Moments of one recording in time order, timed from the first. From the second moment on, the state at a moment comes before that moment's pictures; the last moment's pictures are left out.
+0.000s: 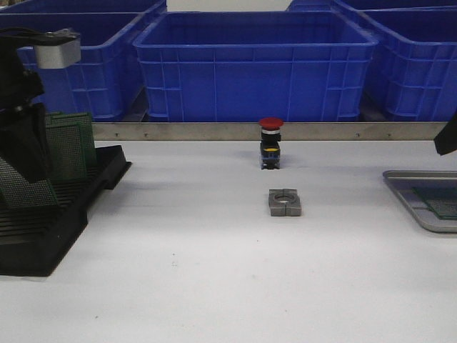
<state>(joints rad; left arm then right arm) -0.11 1.85 -1.37 -0.30 1.10 1.45 -0.28 1.63 -0.81 1.26 0.43 -1.34</state>
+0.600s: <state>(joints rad) -0.12 1.81 -1.51 -0.37 1.21 1.43 -0.26 1.53 -0.81 1.25 0.56 -1.41</state>
